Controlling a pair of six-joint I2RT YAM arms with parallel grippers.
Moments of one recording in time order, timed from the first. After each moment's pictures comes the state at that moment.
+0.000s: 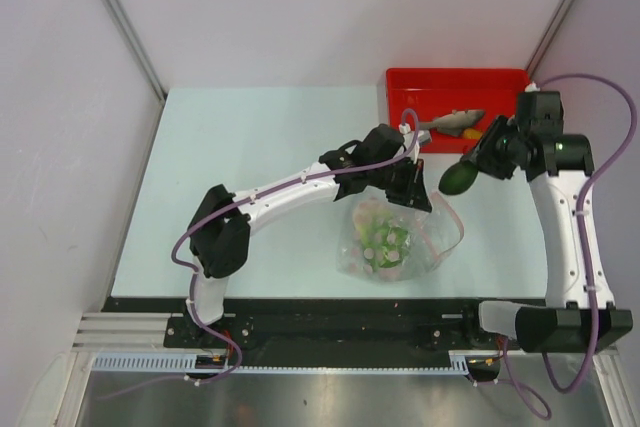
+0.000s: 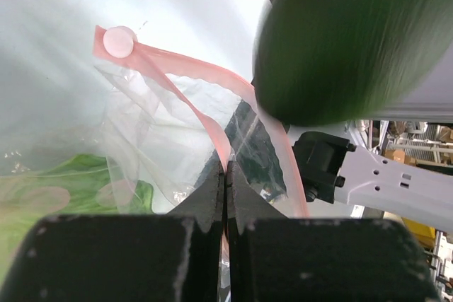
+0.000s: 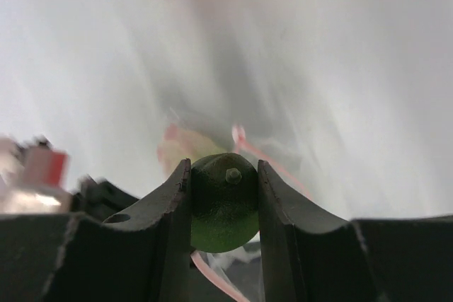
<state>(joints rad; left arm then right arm) -0.96 1.97 1.71 -0.33 0.48 -0.65 -0.02 1.22 1.50 -1.13 -0.08 0.54</state>
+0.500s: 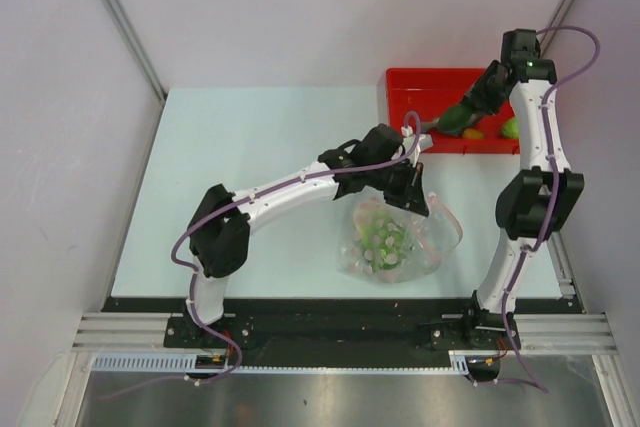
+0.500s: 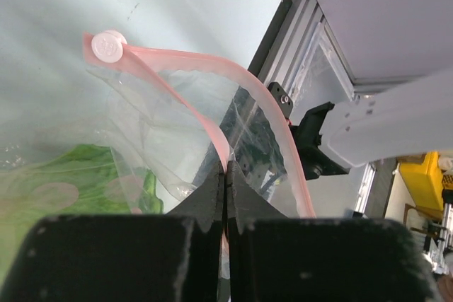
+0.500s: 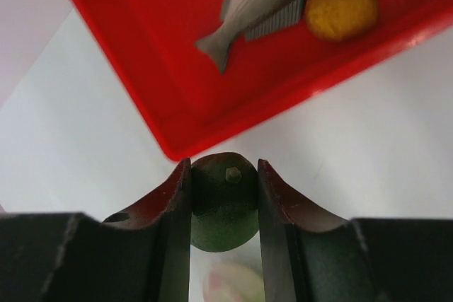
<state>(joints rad) -0.95 1.97 1.71 -0.36 0.54 -0.59 -0.08 1.93 2.11 -1.04 -0.05 0.61</state>
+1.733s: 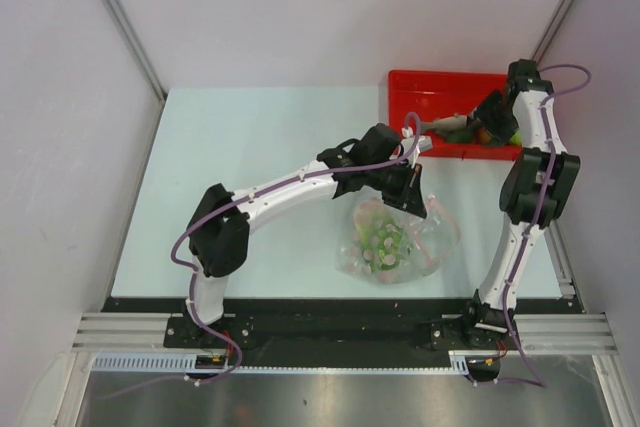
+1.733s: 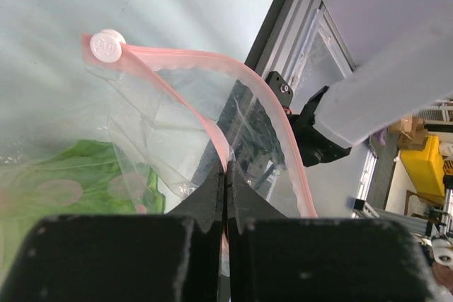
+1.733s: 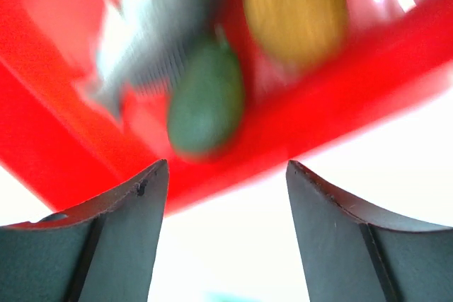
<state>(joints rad) -0.94 1.97 1.71 -0.39 0.59 -0.55 -0.21 2.23 2.11 -0.96 -0.08 0.61</state>
